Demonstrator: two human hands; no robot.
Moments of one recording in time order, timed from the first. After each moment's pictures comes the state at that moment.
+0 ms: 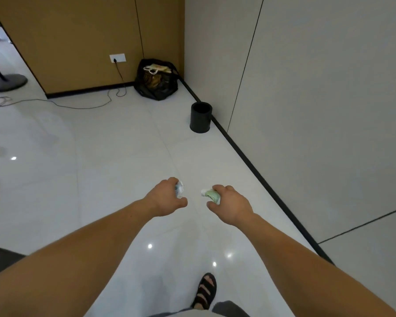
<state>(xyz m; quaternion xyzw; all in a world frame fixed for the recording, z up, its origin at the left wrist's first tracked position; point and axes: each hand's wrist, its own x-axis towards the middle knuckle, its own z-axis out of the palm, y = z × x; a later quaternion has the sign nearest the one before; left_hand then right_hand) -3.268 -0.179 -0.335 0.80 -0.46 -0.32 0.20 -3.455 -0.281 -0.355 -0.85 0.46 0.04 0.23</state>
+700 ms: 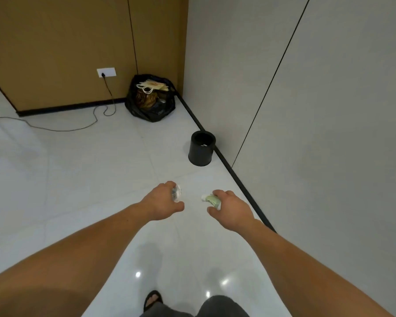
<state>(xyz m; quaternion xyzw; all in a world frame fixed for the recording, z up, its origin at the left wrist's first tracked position) -3.002 -0.522 -0.342 0.80 -0.46 -0.33 0.19 -3.199 -0.624 -0.355 -0.86 0.46 0.06 0.22</state>
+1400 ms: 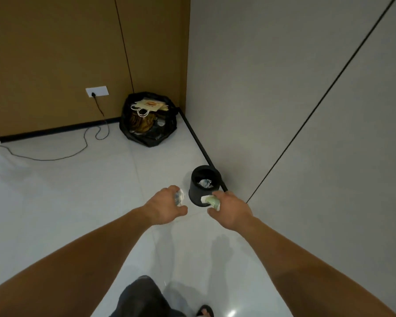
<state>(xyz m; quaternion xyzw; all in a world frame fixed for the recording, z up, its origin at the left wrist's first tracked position) -2.828 -0.888 -0.339 0.81 -0.43 -0.36 0.18 -3.010 -1.005 -0.357 -0.87 0.44 0.09 0.22</state>
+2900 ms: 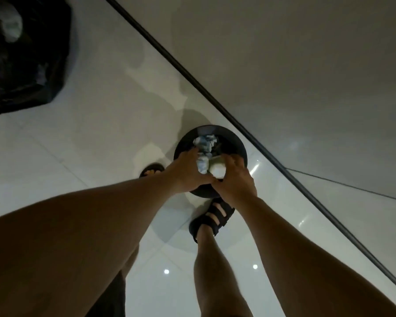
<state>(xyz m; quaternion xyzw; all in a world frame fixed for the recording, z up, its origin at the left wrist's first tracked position) -2.632 -1.453 -0.853 0.66 -0.49 -0.56 -0.07 -2.788 -1.435 -0.864 -0.61 0.67 0.11 0.41</state>
